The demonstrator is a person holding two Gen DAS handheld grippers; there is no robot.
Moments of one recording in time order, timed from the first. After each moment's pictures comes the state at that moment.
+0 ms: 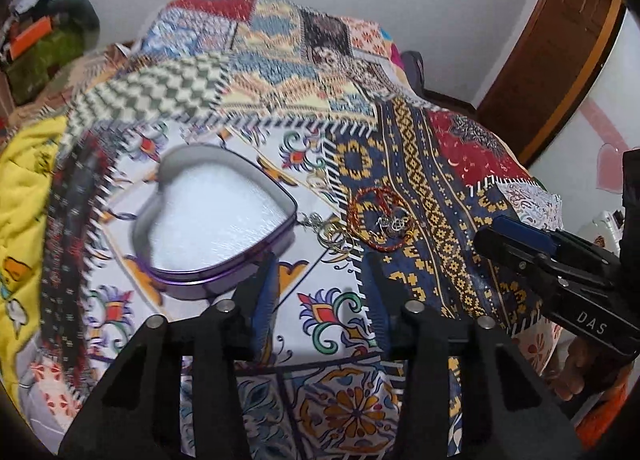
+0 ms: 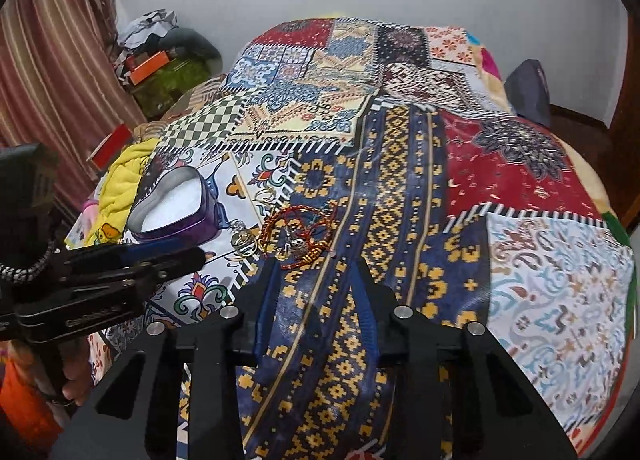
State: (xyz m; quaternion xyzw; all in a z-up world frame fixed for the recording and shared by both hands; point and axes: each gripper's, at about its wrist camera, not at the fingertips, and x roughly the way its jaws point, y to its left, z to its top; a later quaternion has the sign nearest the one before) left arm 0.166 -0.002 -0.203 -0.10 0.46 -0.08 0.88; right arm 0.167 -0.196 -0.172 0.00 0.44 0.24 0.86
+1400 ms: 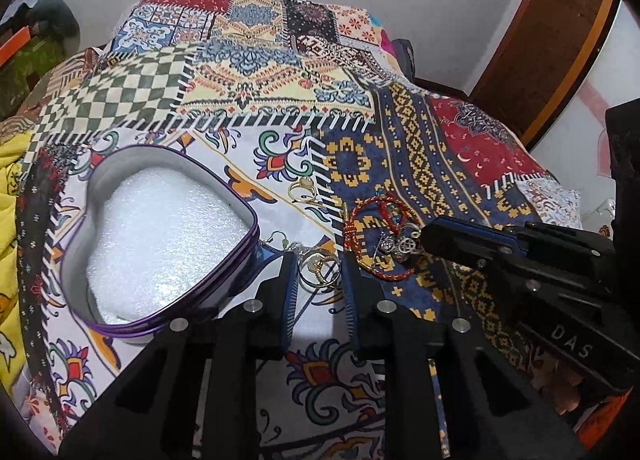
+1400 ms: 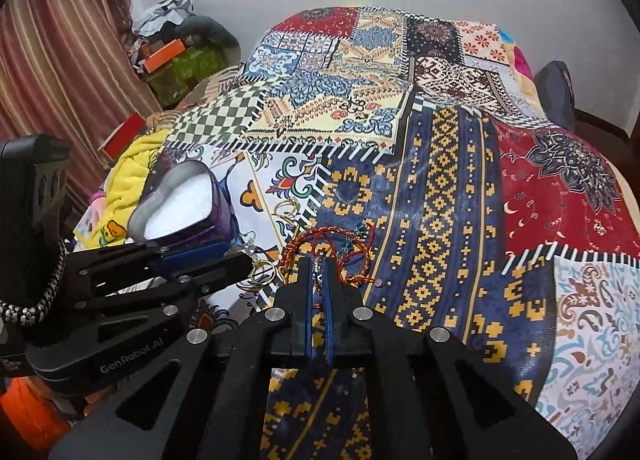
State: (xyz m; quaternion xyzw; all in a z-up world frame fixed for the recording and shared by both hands) left arm 0.202 -0.012 -0.227 -0.08 0.46 -0.10 0.88; right arm 0.195 -0.170 -0.182 0.00 0.45 0.28 0.85
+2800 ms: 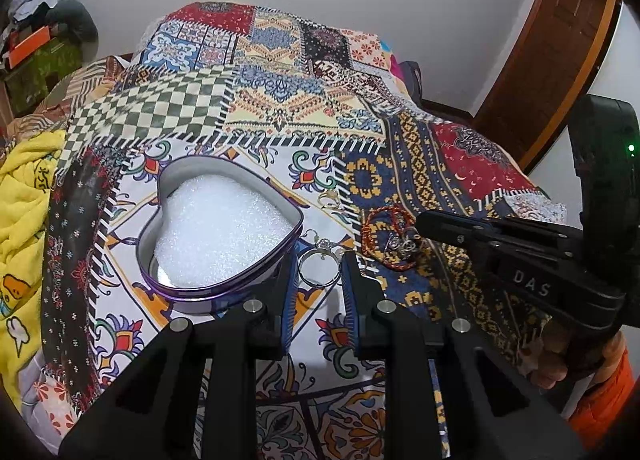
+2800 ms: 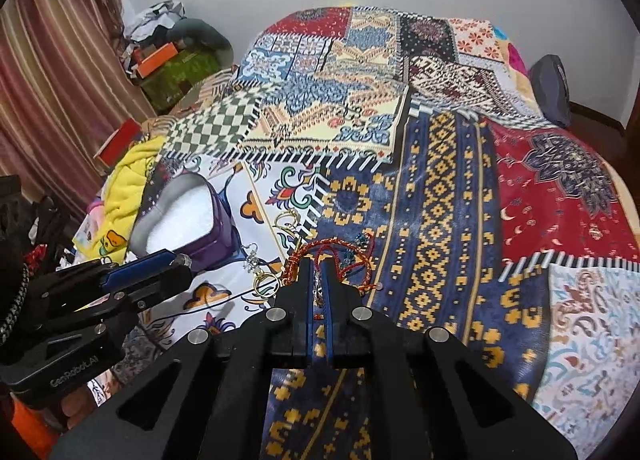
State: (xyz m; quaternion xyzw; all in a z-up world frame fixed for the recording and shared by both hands) left arm 0.171 0.011 -0.200 -0.09 0.43 -0.08 0.90; right arm 0.199 -0.169 -0.171 0.01 0.45 0.27 0.85
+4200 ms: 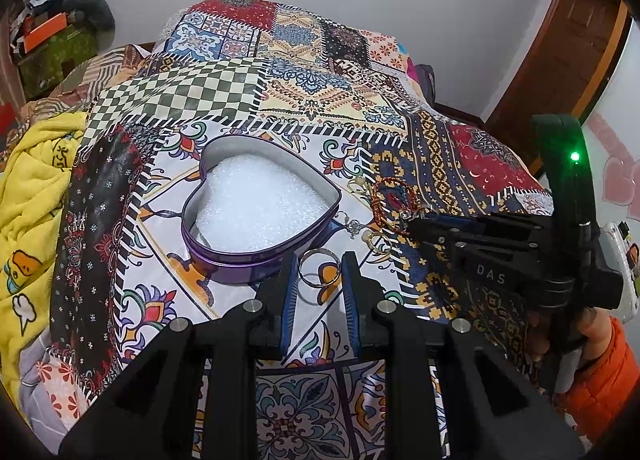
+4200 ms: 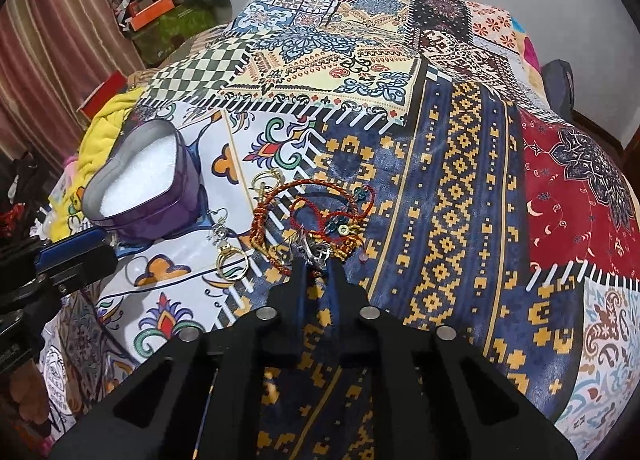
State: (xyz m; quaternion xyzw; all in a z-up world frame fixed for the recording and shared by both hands) left arm 0.157 0.032 -0.206 -0.10 0.44 -0.05 0.89; right arm 0.213 -0.146 -0.207 -0.07 0.50 0.26 0.83
